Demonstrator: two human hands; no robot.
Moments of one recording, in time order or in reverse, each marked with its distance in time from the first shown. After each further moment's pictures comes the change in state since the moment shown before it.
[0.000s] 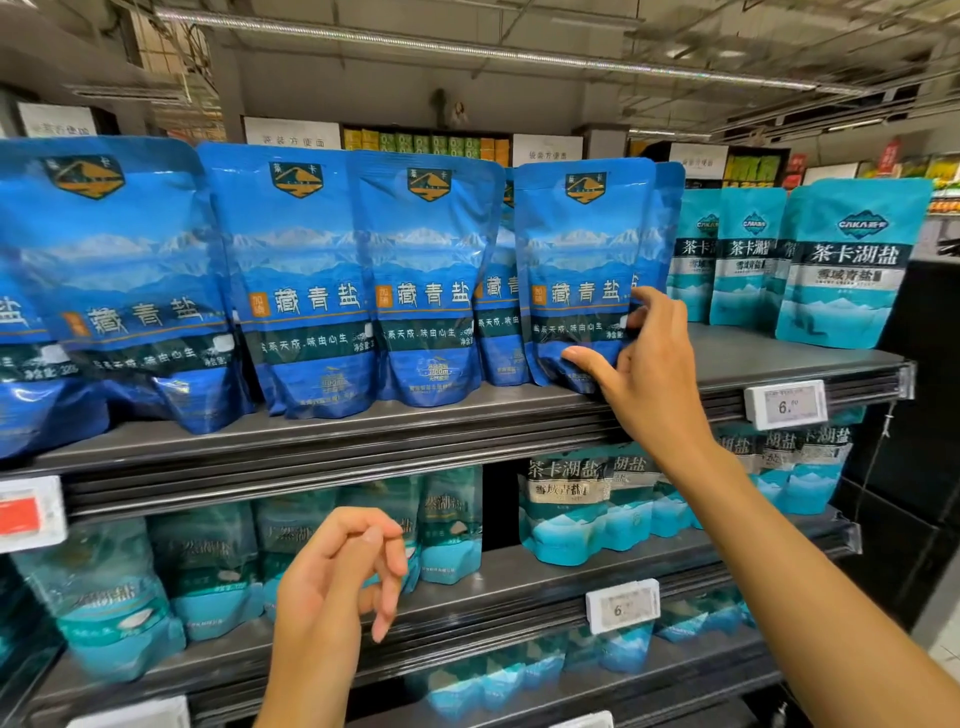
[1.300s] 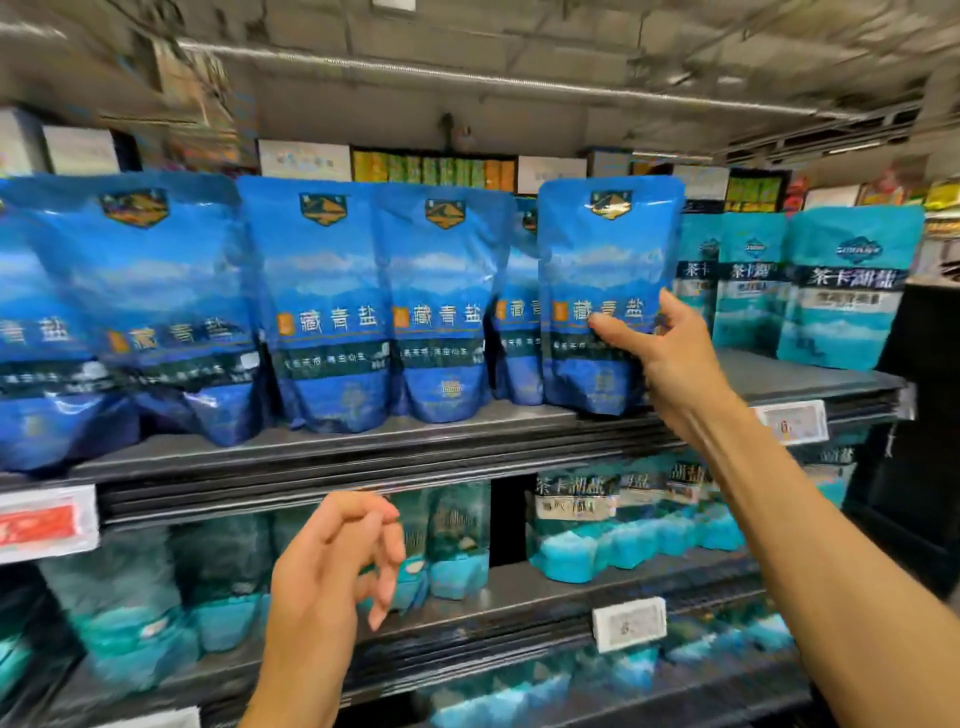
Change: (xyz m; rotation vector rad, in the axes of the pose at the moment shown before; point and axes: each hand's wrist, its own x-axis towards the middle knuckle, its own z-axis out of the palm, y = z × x) left_hand 0.012 0.022 -0.002 -0.043 0.019 0.064; right_hand 0.037 -0.003 -0.009 0.854 -0.123 0.310
